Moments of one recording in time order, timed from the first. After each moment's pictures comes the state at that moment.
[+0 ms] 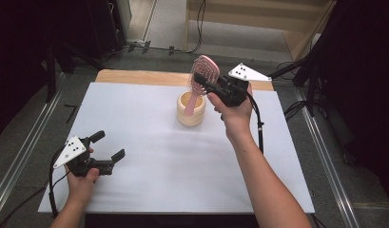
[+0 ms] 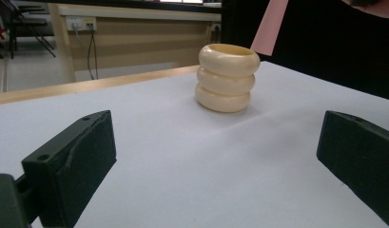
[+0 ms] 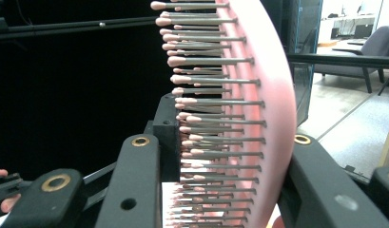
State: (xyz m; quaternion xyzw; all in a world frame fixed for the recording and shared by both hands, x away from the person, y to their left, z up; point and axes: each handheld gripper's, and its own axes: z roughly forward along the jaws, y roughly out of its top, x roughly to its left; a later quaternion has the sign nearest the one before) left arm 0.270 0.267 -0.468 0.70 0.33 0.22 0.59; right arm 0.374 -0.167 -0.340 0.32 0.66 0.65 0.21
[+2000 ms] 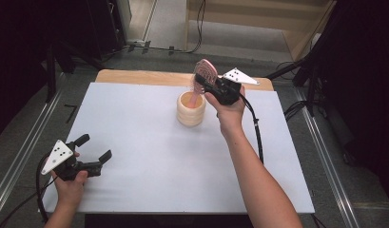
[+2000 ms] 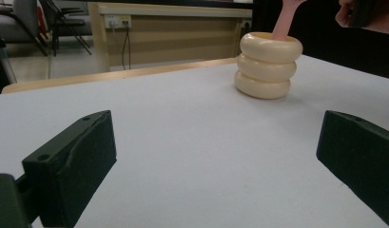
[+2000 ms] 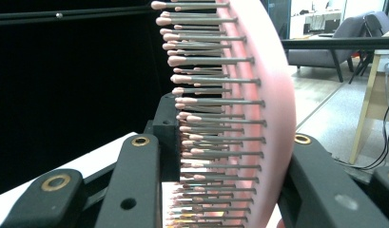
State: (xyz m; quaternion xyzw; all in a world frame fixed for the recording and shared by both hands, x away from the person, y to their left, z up) left arm 0.266 0.296 -0.482 0.69 0.36 0.26 0.57; right arm 0.421 -0.168 -0.398 0.36 0.64 0.63 0.23
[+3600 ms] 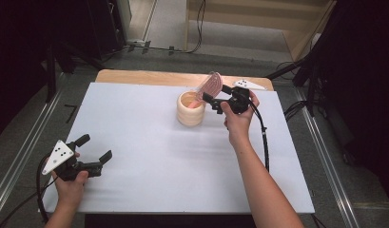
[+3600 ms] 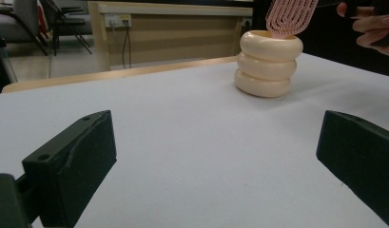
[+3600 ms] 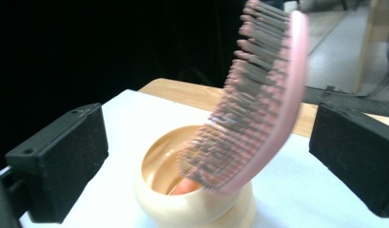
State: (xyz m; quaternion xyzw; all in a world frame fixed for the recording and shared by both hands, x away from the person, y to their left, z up) left arm 0.266 0.295 -0.482 0.69 0.36 0.26 0.56; right arm 0.409 -0.201 -0.425 0.43 0.67 0.58 0.16
